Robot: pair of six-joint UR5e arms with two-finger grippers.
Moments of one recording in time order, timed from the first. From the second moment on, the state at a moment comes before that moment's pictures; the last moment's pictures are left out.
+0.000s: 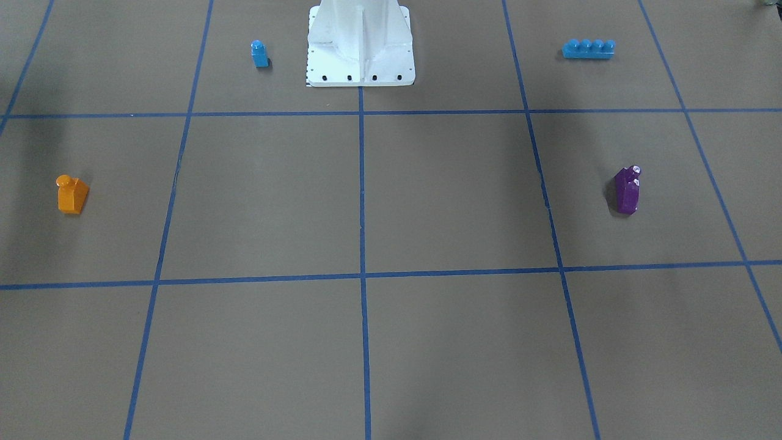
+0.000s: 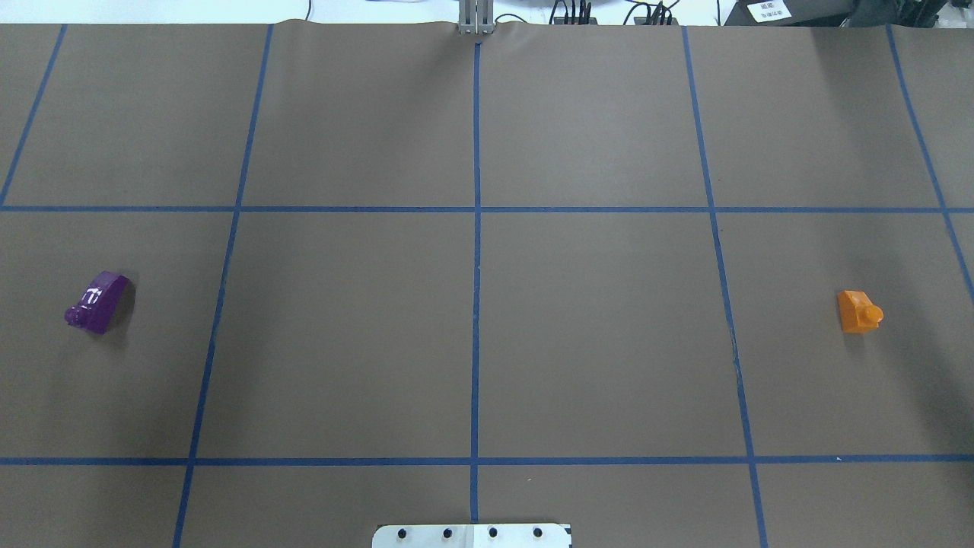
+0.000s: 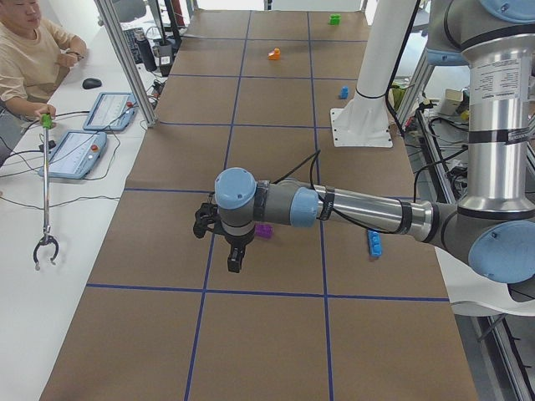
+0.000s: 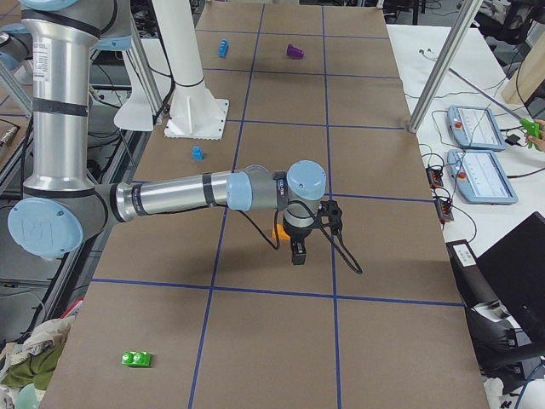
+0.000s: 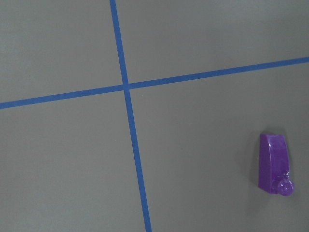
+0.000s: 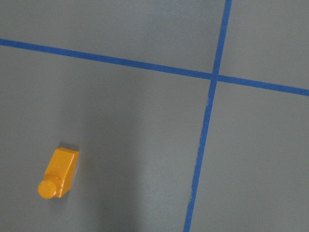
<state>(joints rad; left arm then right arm) -1.55 -1.49 -1.81 -1.53 -2.41 0.03 1.48 -1.66 1.85 -1.70 2.33 -0.05</state>
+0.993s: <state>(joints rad) -1.51 -1.45 -1.86 -1.55 -2.42 -0.03 1.48 -1.67 1.84 -1.70 2.34 -0.04</state>
